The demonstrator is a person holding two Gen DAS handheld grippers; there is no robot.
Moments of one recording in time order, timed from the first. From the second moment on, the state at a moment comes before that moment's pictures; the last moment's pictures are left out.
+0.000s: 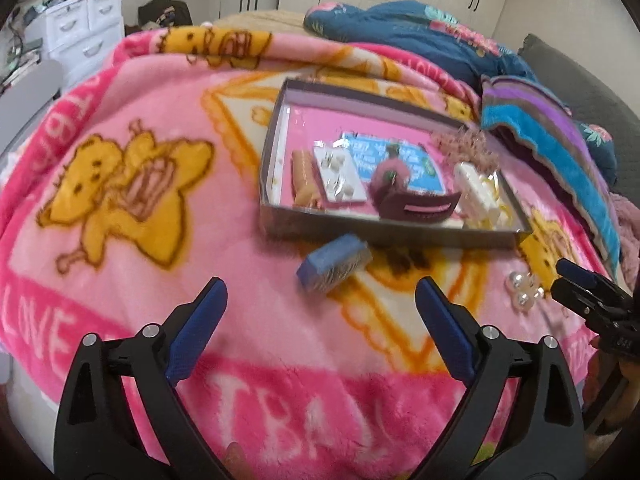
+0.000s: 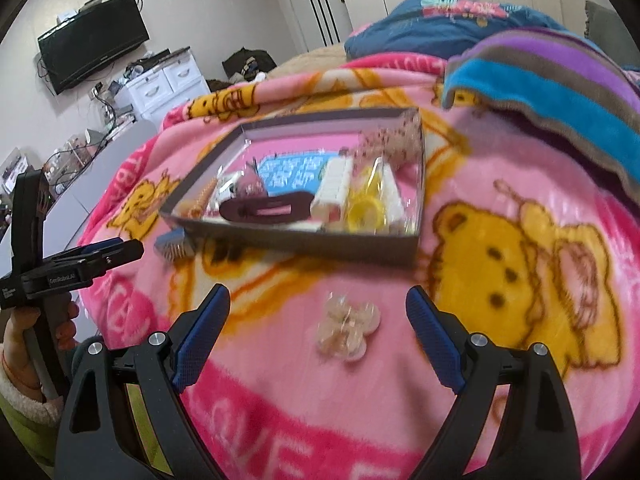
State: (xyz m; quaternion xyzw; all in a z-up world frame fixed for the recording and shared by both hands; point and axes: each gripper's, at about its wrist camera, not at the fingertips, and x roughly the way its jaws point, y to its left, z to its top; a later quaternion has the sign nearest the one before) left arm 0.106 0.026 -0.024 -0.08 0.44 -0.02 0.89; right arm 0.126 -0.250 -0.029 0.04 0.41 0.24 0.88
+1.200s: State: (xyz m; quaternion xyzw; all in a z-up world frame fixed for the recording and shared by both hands) left arm 0.113 0.021 -0.030 -0.09 0.44 -0.02 0.90; right arm 0.120 -0.211 -0.053 0.03 0.44 0.31 0.84
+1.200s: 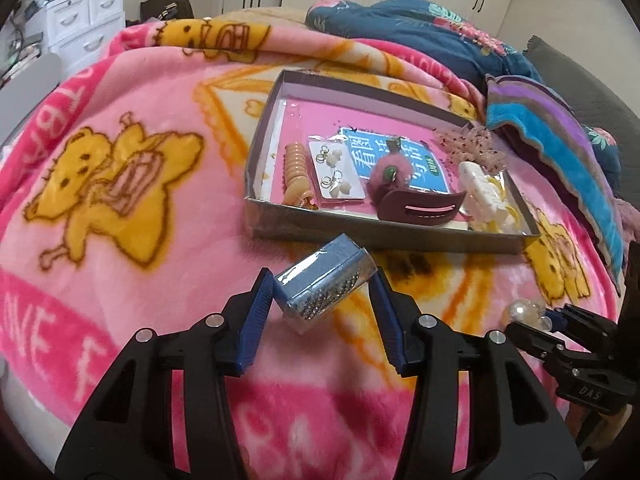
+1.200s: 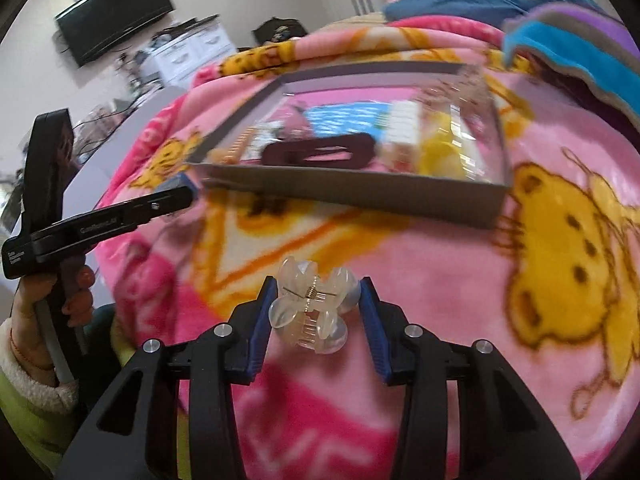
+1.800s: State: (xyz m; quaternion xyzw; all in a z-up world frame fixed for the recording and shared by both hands) left arm 0.094 0.035 0.005 -0.10 0.40 -0.02 0.91; right arm 0.124 -0.172 0.008 0.02 0.37 0.37 0.85
